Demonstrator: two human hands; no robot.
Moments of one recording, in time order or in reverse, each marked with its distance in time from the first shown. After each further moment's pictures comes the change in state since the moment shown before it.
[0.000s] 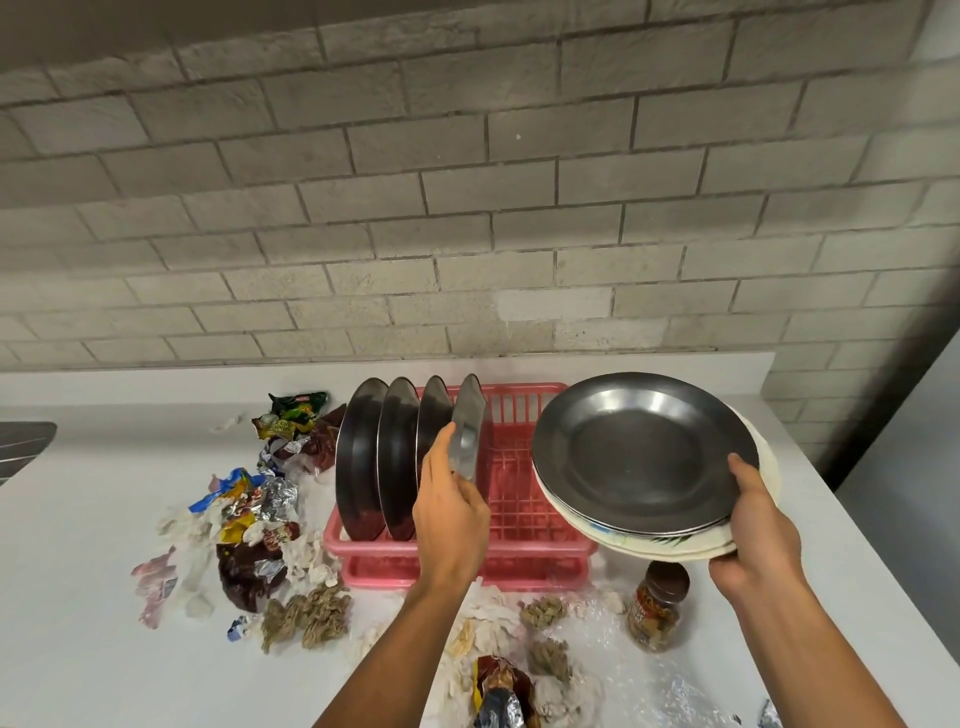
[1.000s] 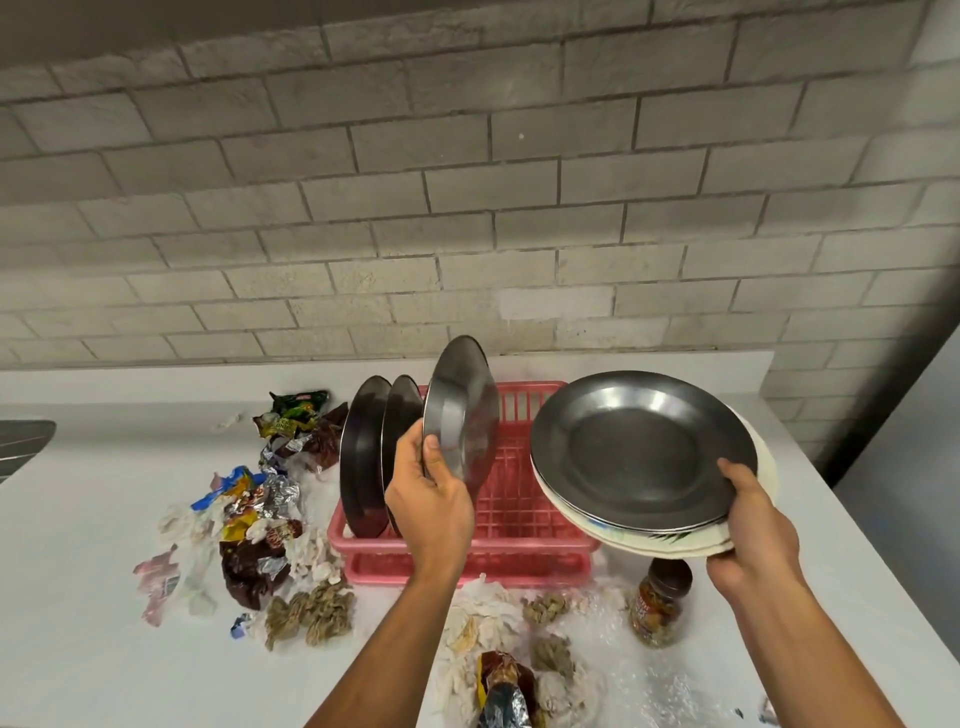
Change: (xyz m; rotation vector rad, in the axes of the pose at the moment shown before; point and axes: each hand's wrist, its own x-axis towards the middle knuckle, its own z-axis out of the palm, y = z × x) left_hand 0.011 0.018 -0.018 -0.290 0.332 -0.088; right_hand -0.011 0.002 0.003 0.011 -0.010 0.009
